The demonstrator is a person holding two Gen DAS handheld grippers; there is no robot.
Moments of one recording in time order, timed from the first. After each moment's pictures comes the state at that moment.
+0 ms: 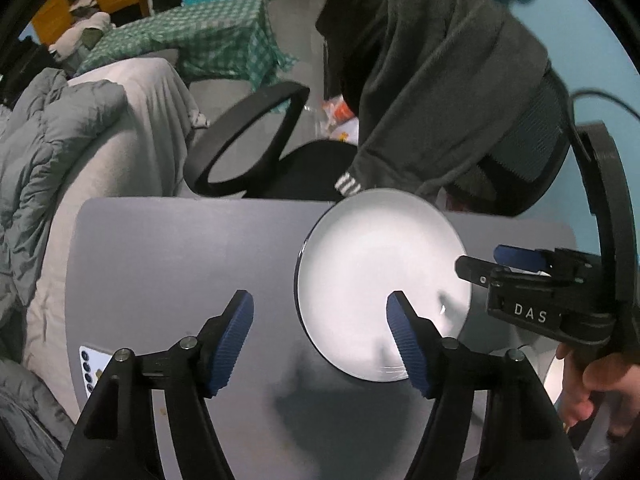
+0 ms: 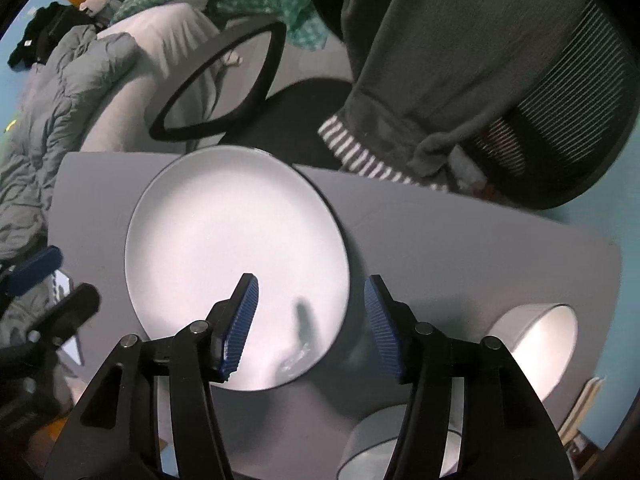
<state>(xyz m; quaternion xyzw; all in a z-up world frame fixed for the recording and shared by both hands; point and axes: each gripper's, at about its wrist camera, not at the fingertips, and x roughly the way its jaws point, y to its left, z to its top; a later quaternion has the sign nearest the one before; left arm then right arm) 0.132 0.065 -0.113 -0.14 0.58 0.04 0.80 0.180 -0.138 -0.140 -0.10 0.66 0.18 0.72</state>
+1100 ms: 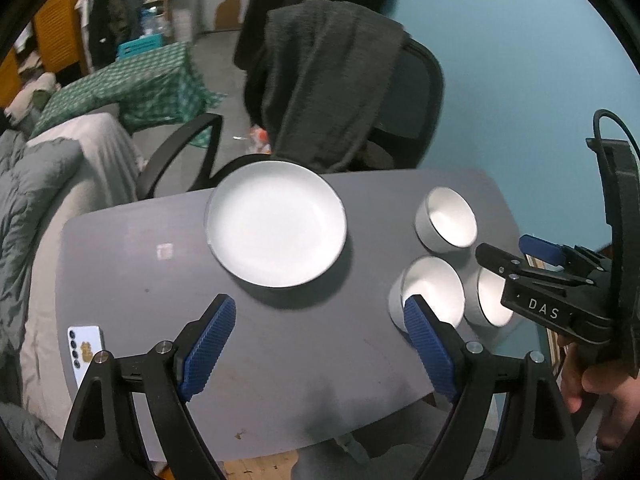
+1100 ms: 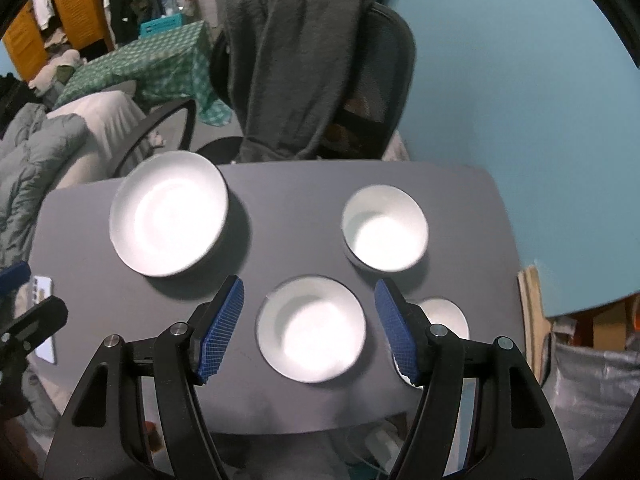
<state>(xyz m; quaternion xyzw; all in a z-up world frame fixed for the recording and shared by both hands) 0.029 -0.016 -0.046 -0.08 0.53 -0.10 0.84 0.030 -0.237 -0.040 -0.07 0.55 0.02 0.83</state>
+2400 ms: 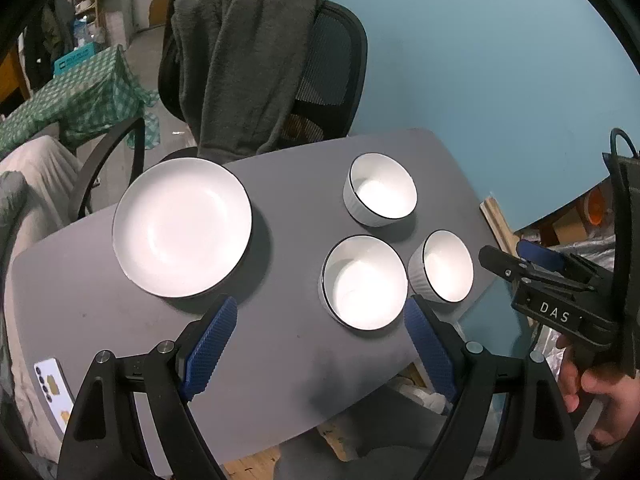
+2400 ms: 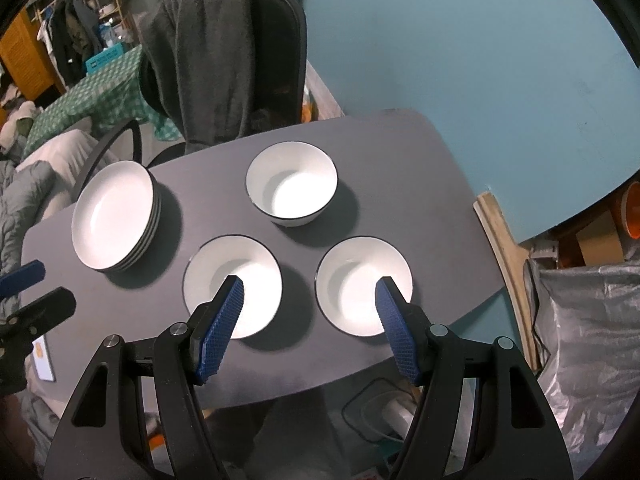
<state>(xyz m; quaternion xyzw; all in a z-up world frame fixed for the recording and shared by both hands) 0.044 -0.092 -0.054 -0.05 0.55 -0.18 0.81 -0.014 -0.325 -0.034 0.01 0.56 -0.06 0.83</state>
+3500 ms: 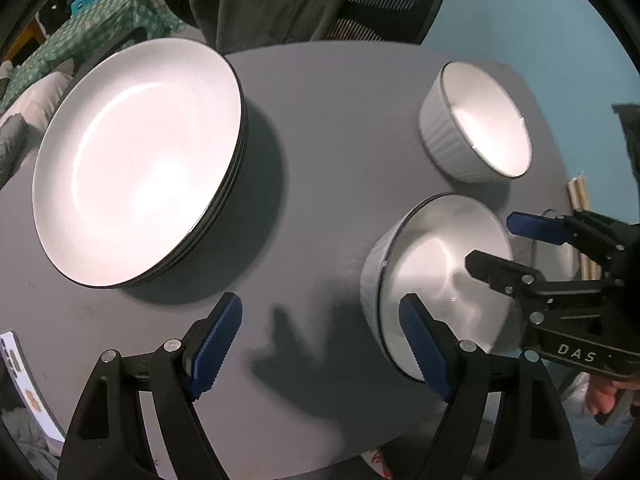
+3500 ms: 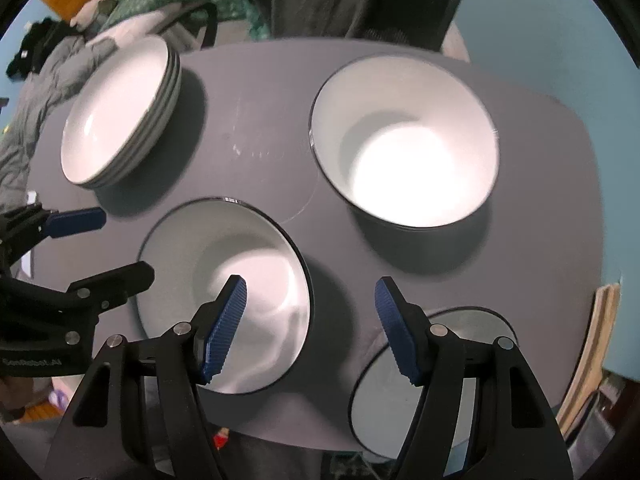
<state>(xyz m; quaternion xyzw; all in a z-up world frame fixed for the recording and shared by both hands) 0.085 -0.131 -0.187 -0.04 0.66 -0.09 0.74 0.062 -0.313 -0.155 -0.07 0.66 0.17 0.73</state>
